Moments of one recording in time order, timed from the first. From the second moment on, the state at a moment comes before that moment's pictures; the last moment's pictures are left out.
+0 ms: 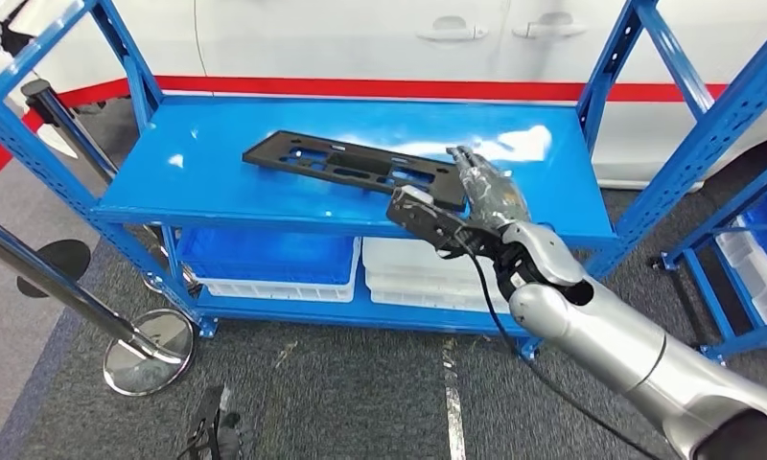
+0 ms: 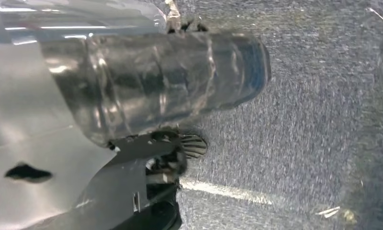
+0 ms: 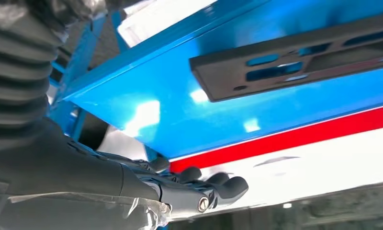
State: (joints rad) left arm -0.11 0.12 -0.54 -0.23 0.89 0.38 -0.32; right arm -0.89 -0.26 0.89 -1.14 0.42 -0.09 0.47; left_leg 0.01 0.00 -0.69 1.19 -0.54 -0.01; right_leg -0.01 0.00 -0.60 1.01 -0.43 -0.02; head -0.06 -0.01
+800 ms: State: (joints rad) left arm -0.10 0.12 -0.54 -0.23 0.91 0.43 -0.31; right arm -0.92 -0.18 0.96 -1.17 0.49 -0.02 0.43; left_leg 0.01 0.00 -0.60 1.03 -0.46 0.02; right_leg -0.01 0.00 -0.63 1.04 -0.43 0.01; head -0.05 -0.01
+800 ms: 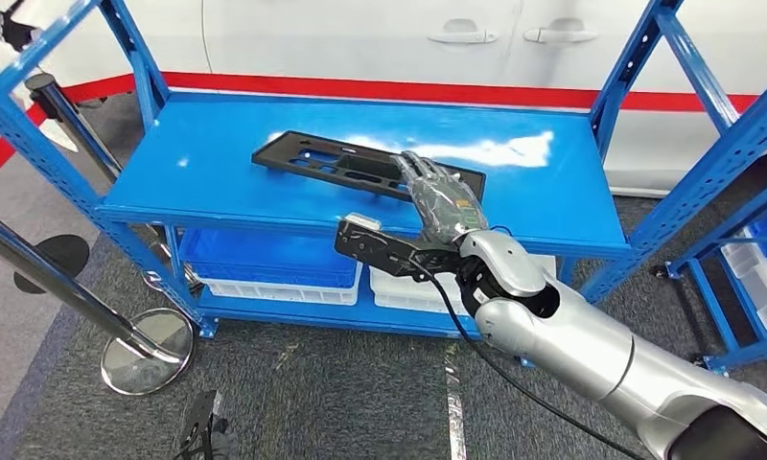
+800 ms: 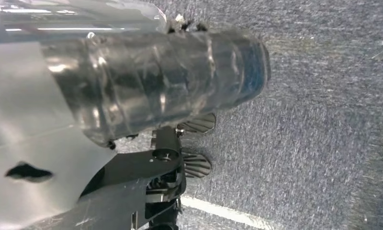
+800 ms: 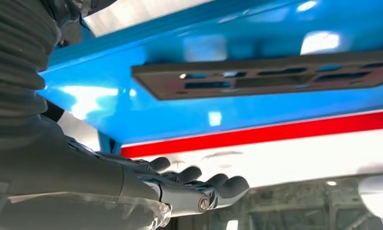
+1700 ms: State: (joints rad) left arm -0.11 0.12 -0.57 -0.23 0.90 0.41 -0.28; right arm -1.01 -0.06 1.04 -1.01 0.68 0.18 0.41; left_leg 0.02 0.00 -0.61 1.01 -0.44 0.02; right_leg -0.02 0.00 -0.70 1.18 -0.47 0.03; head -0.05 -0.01
